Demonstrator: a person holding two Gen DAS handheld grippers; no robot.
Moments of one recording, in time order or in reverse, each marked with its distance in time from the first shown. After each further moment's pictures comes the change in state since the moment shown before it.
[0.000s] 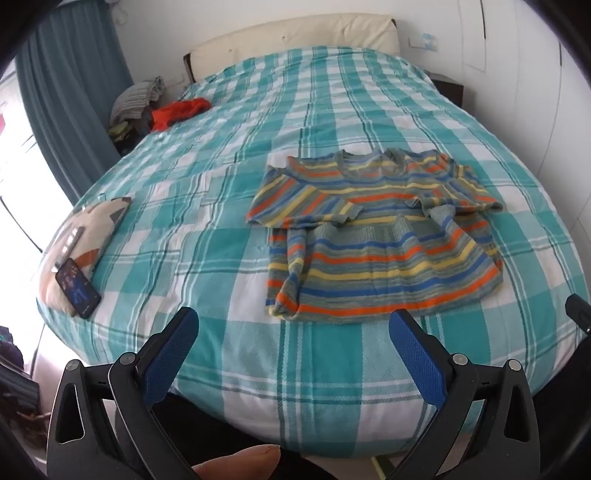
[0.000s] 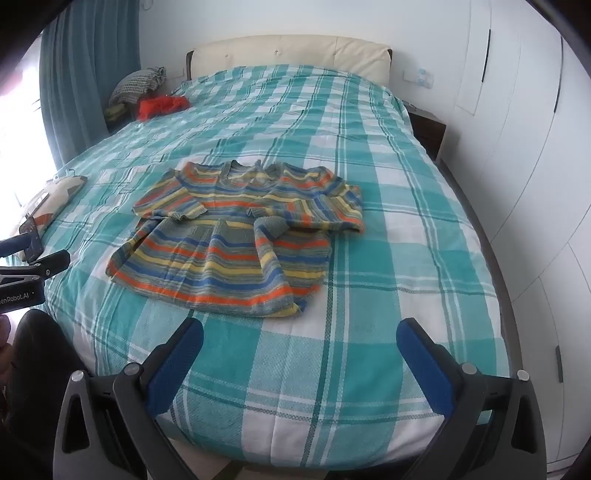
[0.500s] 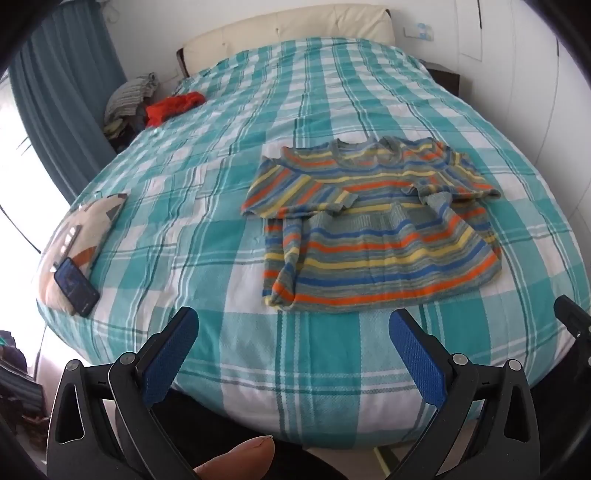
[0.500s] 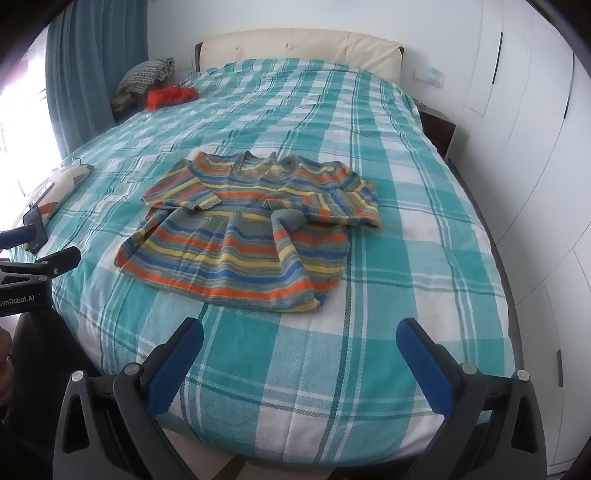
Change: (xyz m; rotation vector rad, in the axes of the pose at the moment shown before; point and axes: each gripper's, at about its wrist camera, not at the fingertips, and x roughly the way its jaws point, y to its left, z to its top) left arm -0.006 -0.021 -0.009 0.059 0.006 0.070; right arm 0.004 0.020 0.001 -0.034 0.029 0.005
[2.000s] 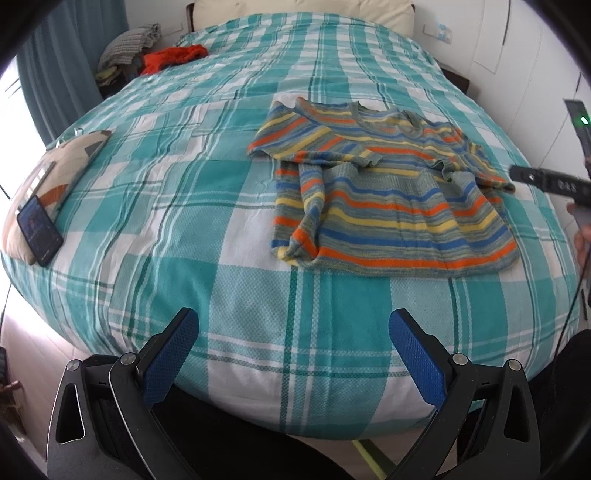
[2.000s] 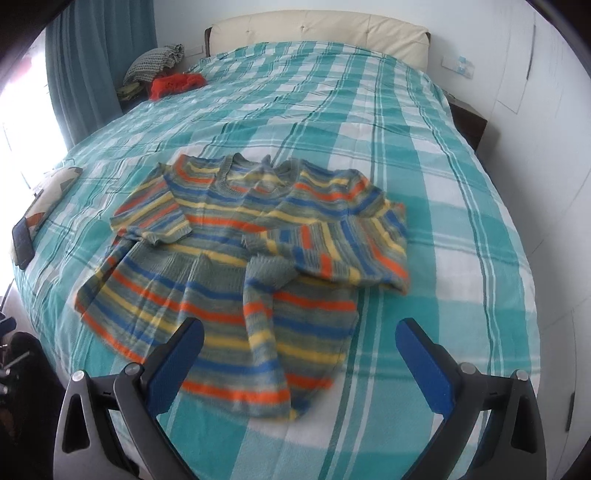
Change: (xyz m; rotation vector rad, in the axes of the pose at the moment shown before) left arm 0.057 0.047 -0.039 -0.135 0.107 -0.139; right arm 0.128 -0.023 0.100 -0.061 0.066 0.095
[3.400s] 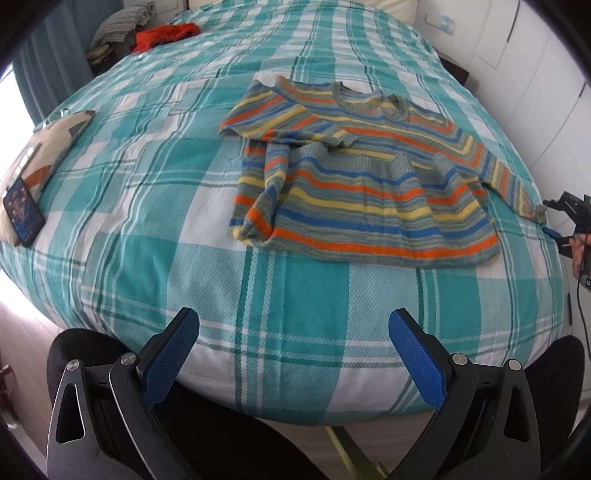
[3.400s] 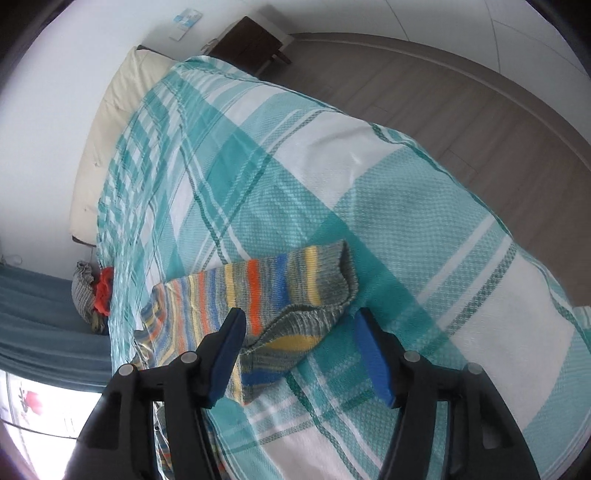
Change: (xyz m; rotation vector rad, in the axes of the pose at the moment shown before) left arm 0.004 -0.029 0.003 -0.034 0.079 -0.048; right arm 0.045 -0.328 -0.110 1.115 0.052 0.200
